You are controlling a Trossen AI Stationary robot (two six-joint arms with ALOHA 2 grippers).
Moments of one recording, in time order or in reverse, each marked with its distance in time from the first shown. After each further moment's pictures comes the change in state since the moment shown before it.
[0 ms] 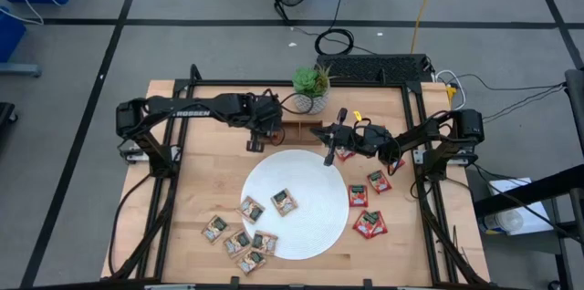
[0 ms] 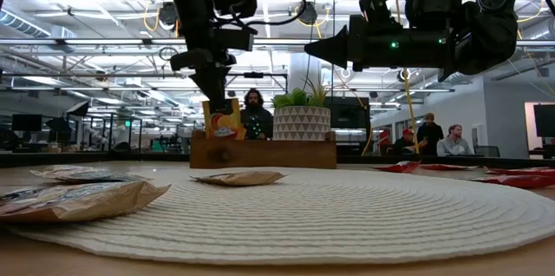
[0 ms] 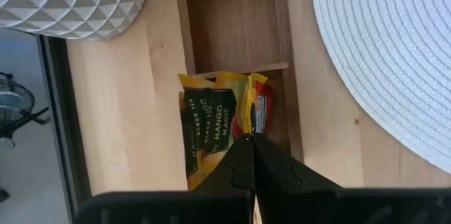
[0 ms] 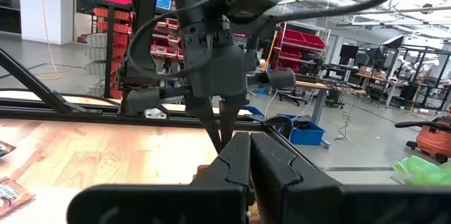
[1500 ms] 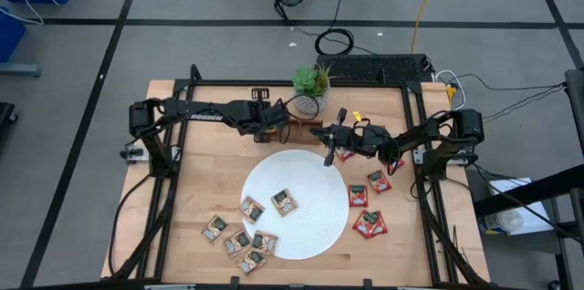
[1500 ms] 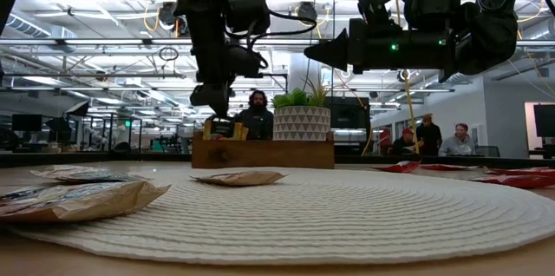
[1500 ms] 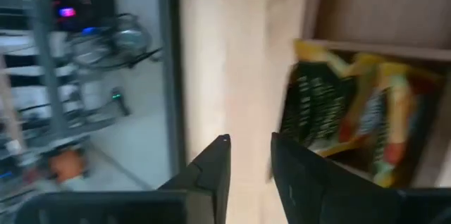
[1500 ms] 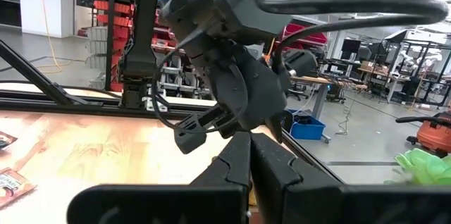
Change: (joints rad) left arm -0.034 0.102 -0.001 0.101 -0.482 -0.067; right arm 0.000 0.000 0.000 -0.025 0.000 0.000
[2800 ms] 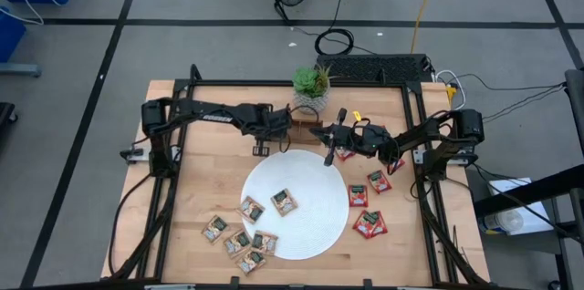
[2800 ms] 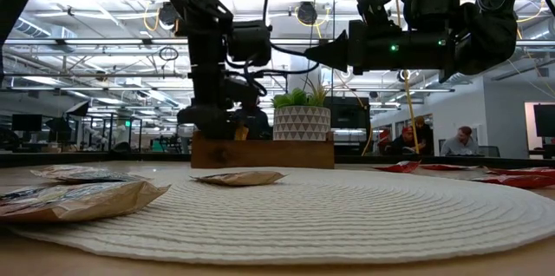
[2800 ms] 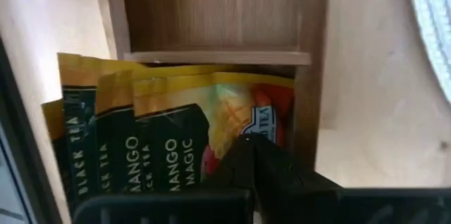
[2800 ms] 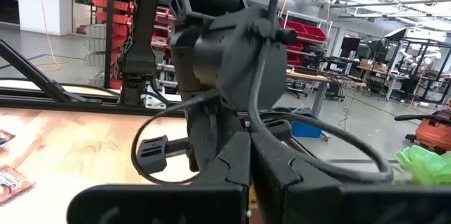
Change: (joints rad) left arm 0.030 0.107 -0.031 -0.026 0.370 0.000; right arm -0.004 0.000 0.000 -0.009 0.000 0.000
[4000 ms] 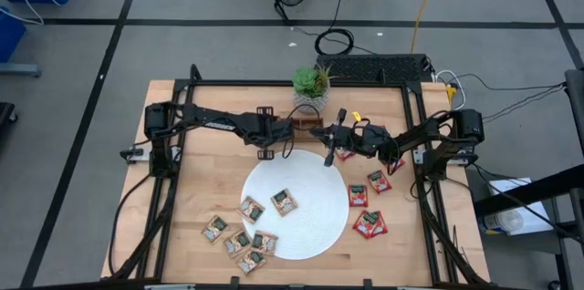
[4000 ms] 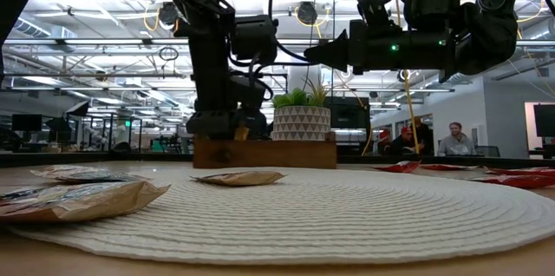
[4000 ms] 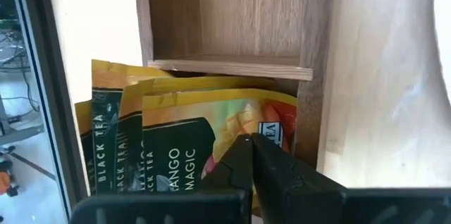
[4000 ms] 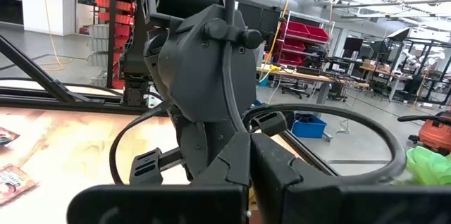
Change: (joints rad) left arm -0.086 0.020 -0.001 0.035 -0.176 -0.143; right arm 0.000 0.000 0.000 0.000 -0.001 0.000
